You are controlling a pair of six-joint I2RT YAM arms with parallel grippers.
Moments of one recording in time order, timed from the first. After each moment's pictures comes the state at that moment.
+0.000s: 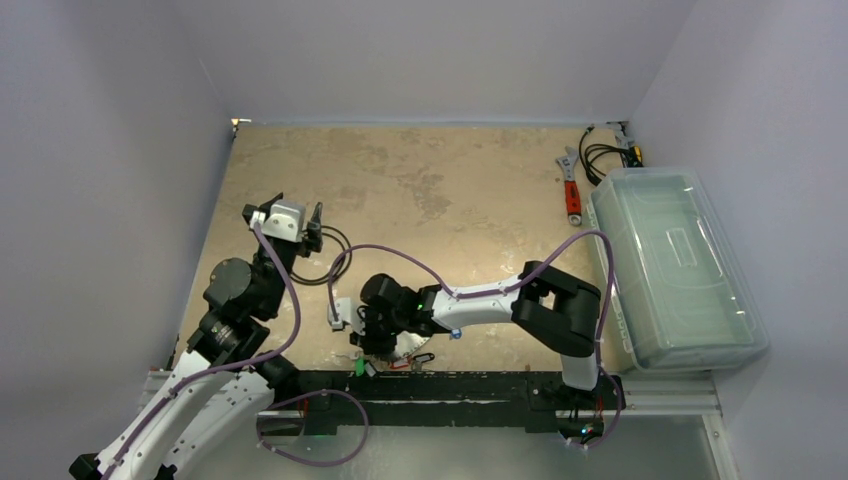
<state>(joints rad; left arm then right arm) -0.59 0.51 0.67 0.02 -0.39 0.29 1.24 1.91 1.10 -0.01 -0.35 -0.23</state>
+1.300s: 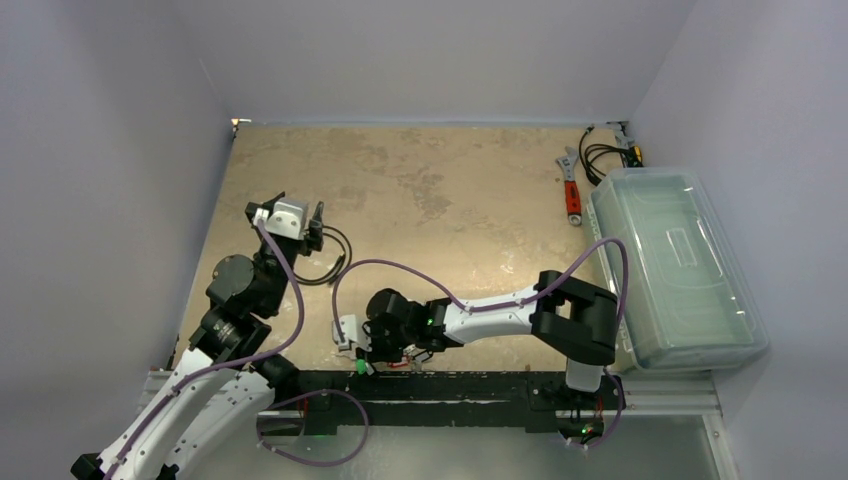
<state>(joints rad) -0.57 0.53 0.67 0.02 -0.37 0.29 1.31 1.81 1.01 0.02 -0.28 -0.27</state>
